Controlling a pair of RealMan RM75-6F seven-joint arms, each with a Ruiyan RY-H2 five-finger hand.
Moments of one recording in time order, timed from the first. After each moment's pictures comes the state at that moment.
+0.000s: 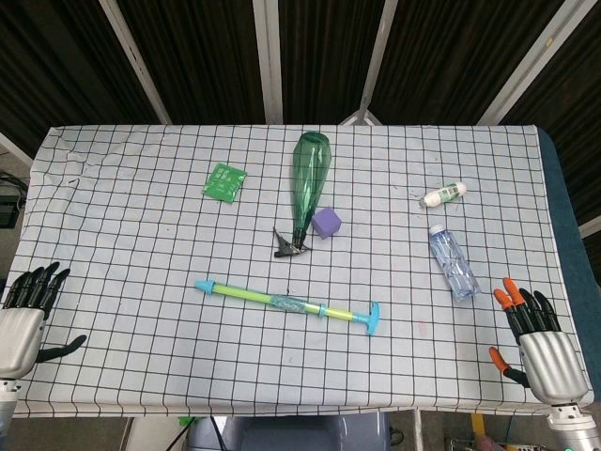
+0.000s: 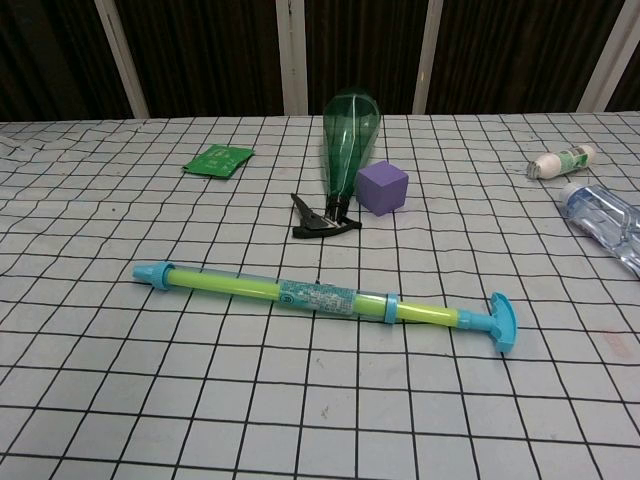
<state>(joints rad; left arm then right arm) -0.07 -1.14 -0.01 -1.67 1.54 1.49 0.13 0.03 -1.13 -0.02 -1.60 -1.69 1.56 -0.04</state>
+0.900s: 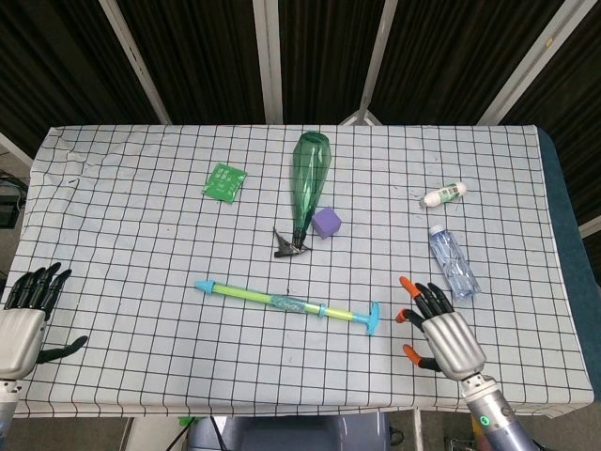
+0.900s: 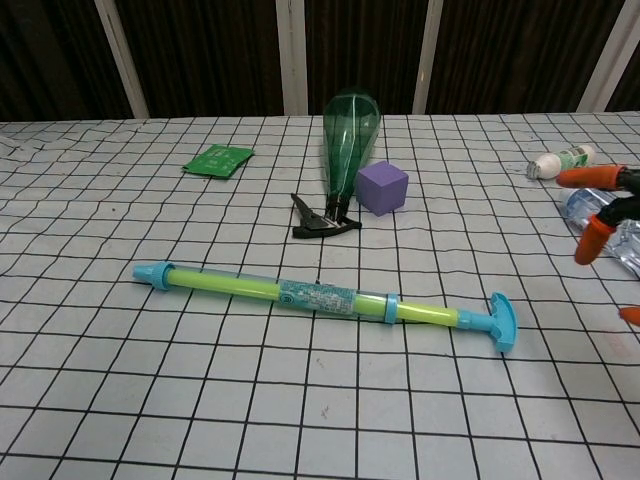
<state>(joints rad) -0.07 -1.13 -0.01 -1.68 1.55 1.50 0.12 0.23 -1.26 0.02 -1.85 -1.61 1.22 -0.25</state>
